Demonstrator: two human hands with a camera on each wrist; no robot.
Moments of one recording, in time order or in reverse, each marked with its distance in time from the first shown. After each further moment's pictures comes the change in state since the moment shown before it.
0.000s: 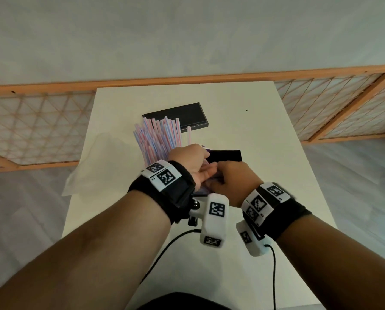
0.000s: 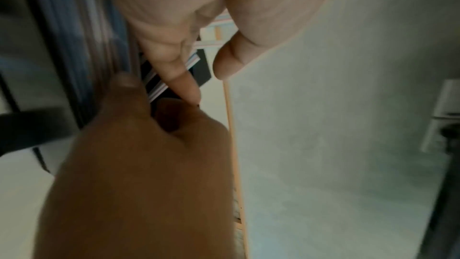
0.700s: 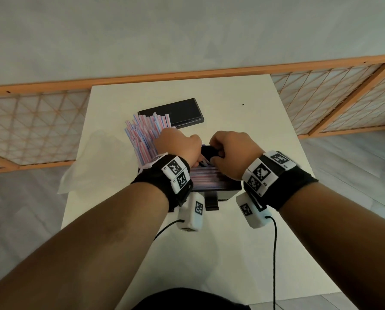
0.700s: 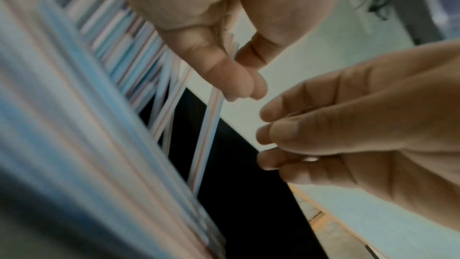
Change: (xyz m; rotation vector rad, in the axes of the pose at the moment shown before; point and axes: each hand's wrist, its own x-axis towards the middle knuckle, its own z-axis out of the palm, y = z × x) left_hand 0.000 0.010 -0.001 0.578 0.255 0.475; right_hand 0.017 0.001 -0.042 -0.016 0.085 0.025
